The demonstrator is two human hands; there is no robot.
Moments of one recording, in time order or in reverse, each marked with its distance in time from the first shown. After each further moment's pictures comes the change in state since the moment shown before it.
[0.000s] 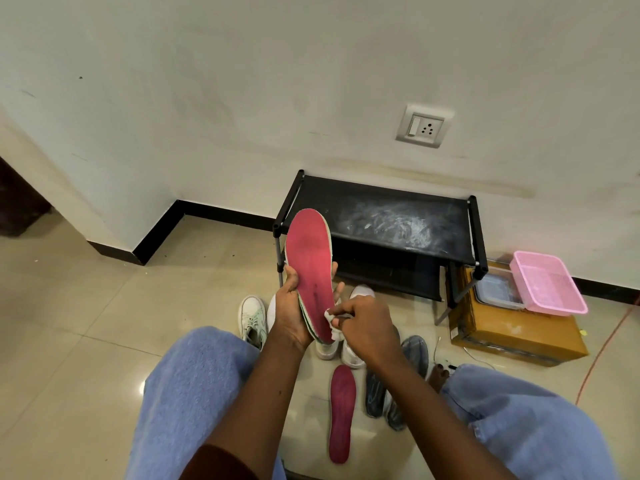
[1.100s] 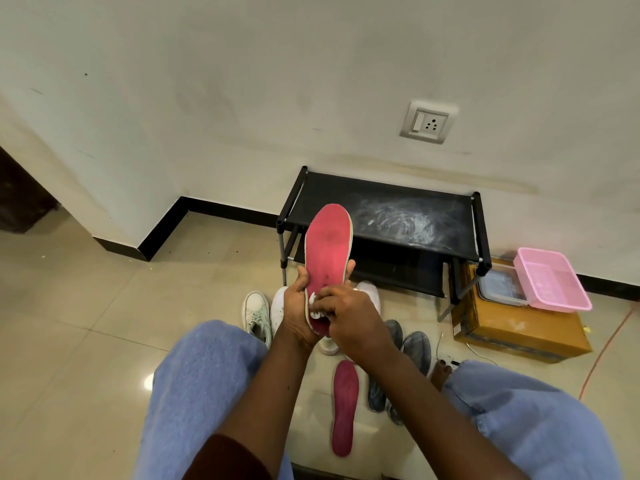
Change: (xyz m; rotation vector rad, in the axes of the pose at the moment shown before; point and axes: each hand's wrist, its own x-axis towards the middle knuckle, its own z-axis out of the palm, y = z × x) left_hand -0.002 -0.005 -0.004 -0.151 -0.139 -0.184; right_hand -0.001 -0.009 0.012 -0.120 0.060 -0.520
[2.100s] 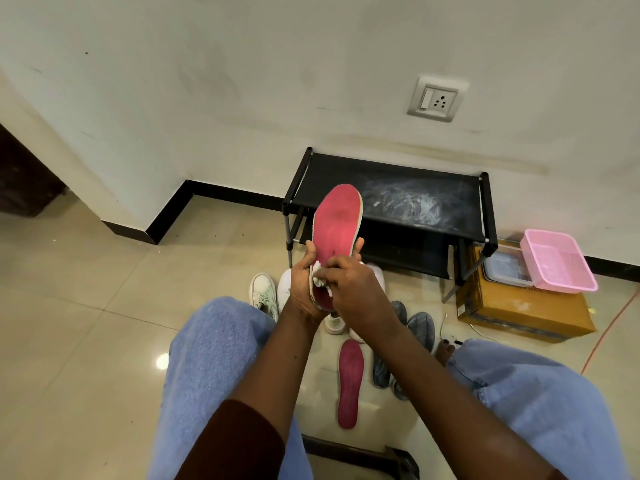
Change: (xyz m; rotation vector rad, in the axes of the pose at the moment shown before) left_hand -0.007 0.000 0.007 -0.072 -0.070 -0.071; right_hand 0.005 -0.006 -0.002 -0.128 -0.007 -0.015
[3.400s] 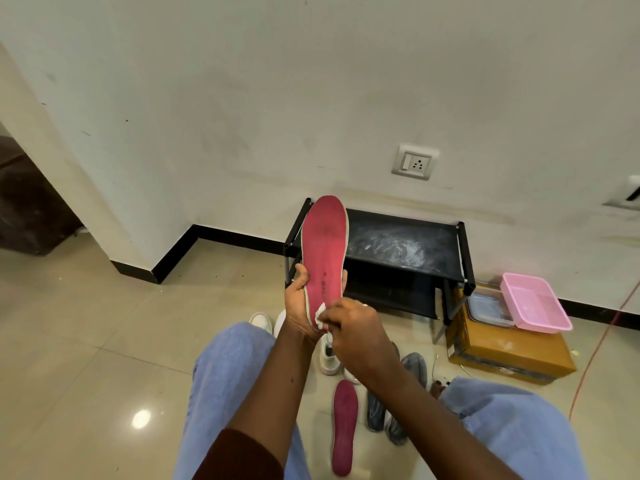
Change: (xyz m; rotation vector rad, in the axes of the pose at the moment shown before) left_hand -0.037 -0.005 0.049 0.168 0.135 0.283; right_hand -0.039 -0.044 -0.036 -0.042 0.116 -0.054
